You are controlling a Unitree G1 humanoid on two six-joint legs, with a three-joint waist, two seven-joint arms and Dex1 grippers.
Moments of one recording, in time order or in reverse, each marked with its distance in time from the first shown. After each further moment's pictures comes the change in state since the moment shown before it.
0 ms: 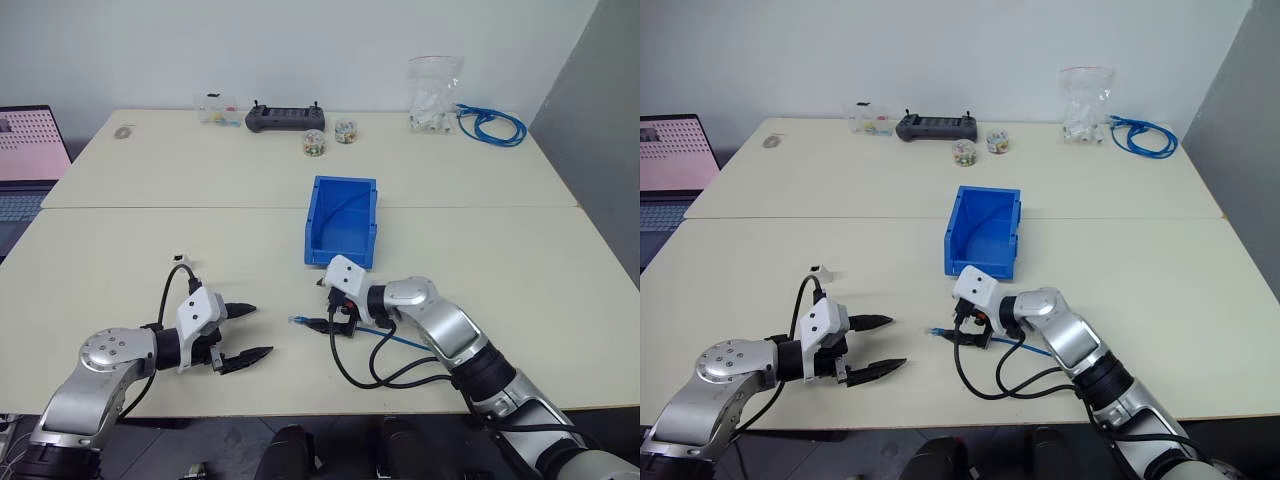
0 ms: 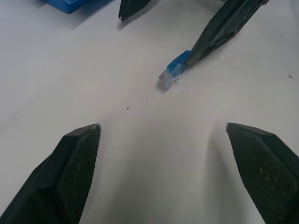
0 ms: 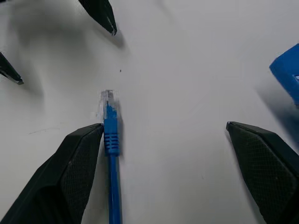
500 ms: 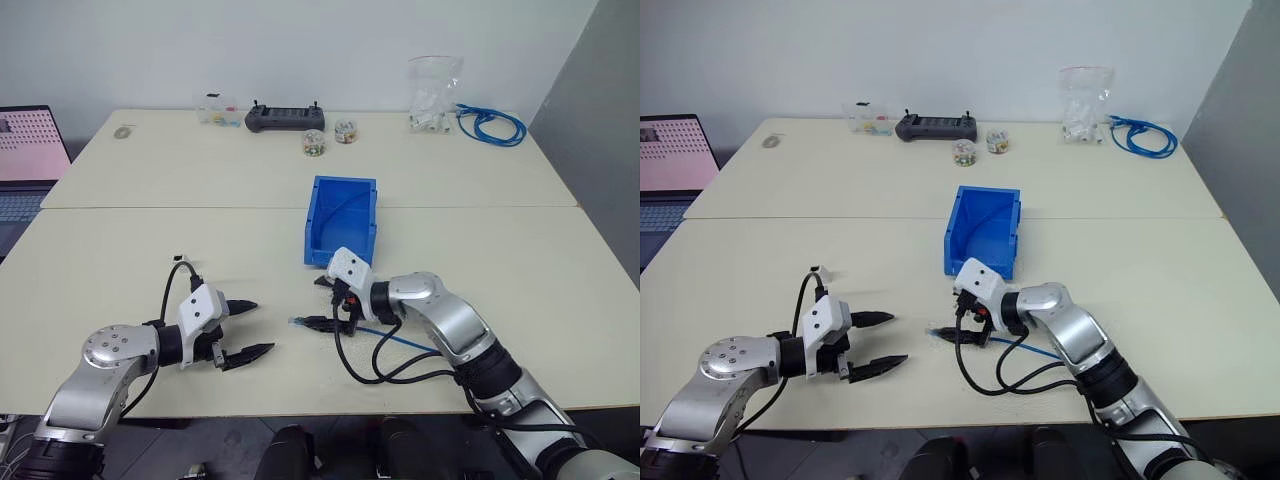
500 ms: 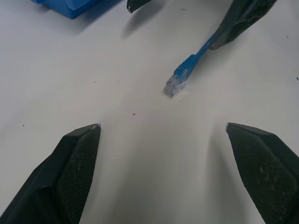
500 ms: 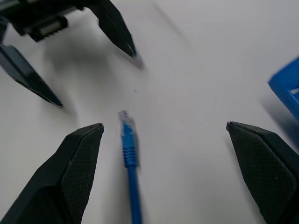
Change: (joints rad) left arm -0.021 -0.007 -0.008 0.008 0.010 -0.004 -0.001; right arm -0.003 -0.008 -0.021 -0.082 0.066 0.088 0.061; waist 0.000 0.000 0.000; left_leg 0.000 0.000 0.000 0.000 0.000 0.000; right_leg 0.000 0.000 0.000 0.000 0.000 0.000
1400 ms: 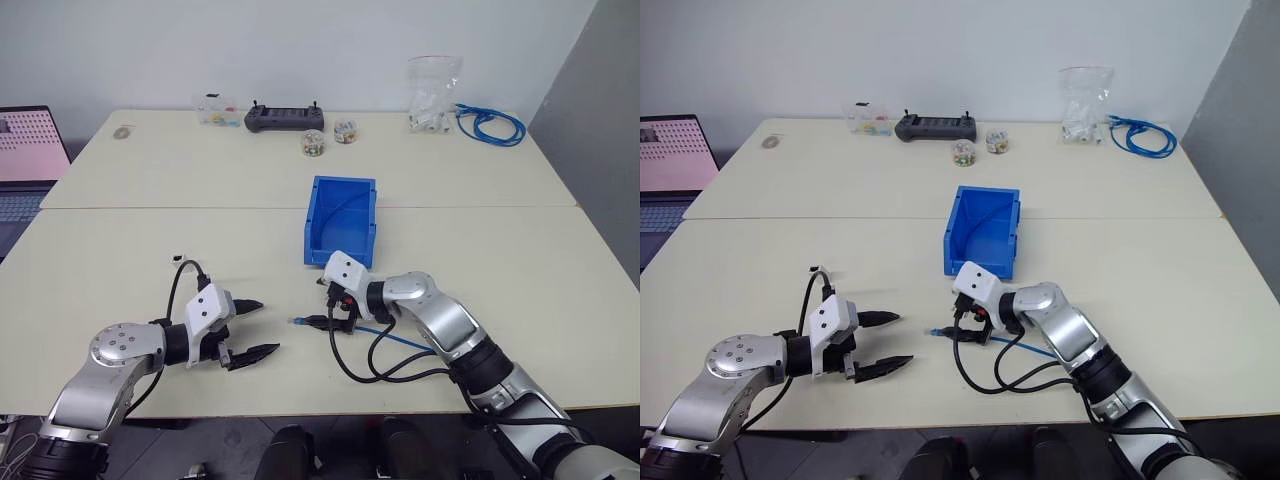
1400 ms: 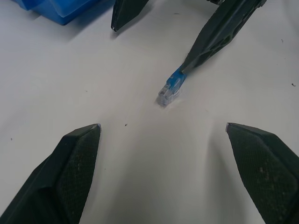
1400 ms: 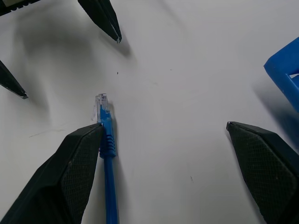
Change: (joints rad) left arm -0.006 0.000 -0.024 -0.035 0.000 0.026 0.021; right arm -0.032 0.021 0.033 0.131 -0.090 -0.089 -0.054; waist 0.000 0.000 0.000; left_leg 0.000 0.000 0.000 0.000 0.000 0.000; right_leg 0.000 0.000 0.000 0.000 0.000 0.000
